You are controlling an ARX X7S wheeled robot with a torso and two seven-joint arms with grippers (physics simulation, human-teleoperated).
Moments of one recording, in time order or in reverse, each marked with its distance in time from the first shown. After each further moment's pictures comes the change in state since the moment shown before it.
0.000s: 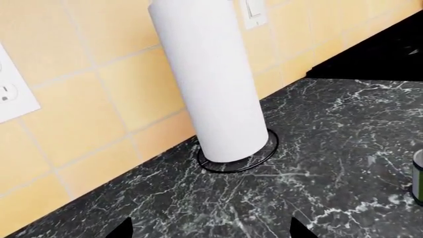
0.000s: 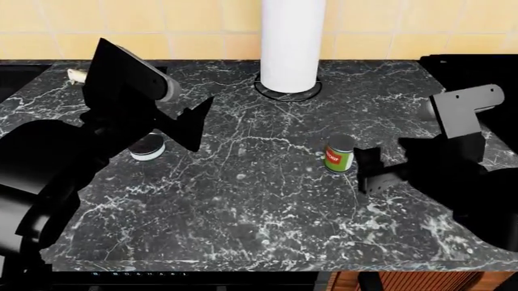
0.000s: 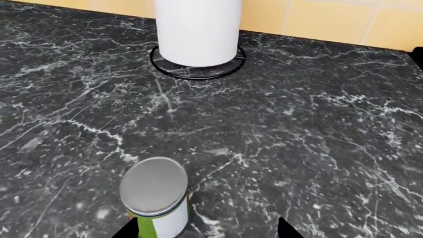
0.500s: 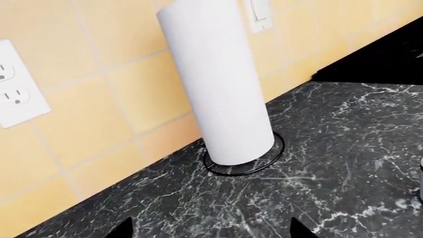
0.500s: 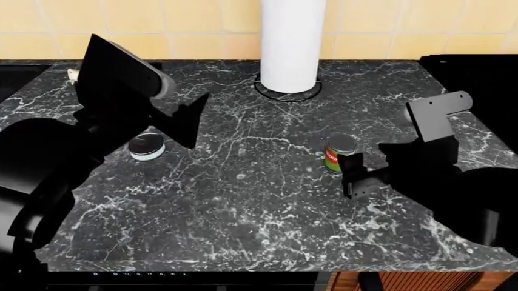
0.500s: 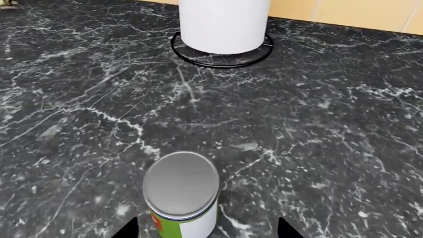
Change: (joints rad) left arm -0.004 -0.011 -0.013 0.010 -0.008 -0.004 -0.010; right arm 0.000 0.014 -0.141 0.065 -0.013 -0.119 -0.052
